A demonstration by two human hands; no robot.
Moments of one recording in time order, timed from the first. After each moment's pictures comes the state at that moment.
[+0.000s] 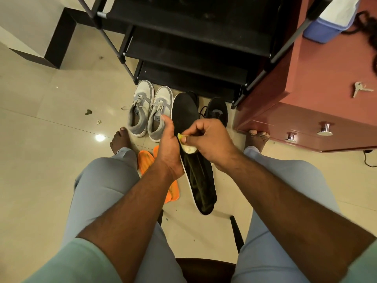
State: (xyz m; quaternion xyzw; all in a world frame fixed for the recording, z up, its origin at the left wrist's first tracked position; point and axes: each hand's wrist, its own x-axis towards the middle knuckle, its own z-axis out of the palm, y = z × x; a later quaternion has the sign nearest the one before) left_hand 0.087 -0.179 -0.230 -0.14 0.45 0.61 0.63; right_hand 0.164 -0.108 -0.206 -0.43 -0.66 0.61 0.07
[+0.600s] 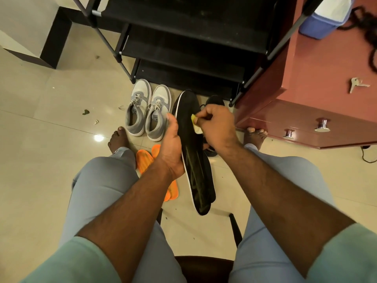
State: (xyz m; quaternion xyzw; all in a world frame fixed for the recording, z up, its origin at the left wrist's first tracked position) left_hand 0.093 -0.176 -0.234 -0.11 0.45 0.60 0.65; right_hand 0.161 -0.084 -0.221 -0.51 -0.69 0.49 0.15
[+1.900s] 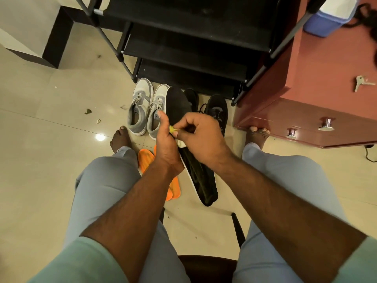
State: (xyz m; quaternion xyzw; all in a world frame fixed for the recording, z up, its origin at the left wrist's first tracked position) left_hand 0.090 -0.174 -0.232 -0.11 0.44 0.70 0.56; right_hand 0.151 -0.122 -0.200 -0.40 -0.72 0.55 0.14
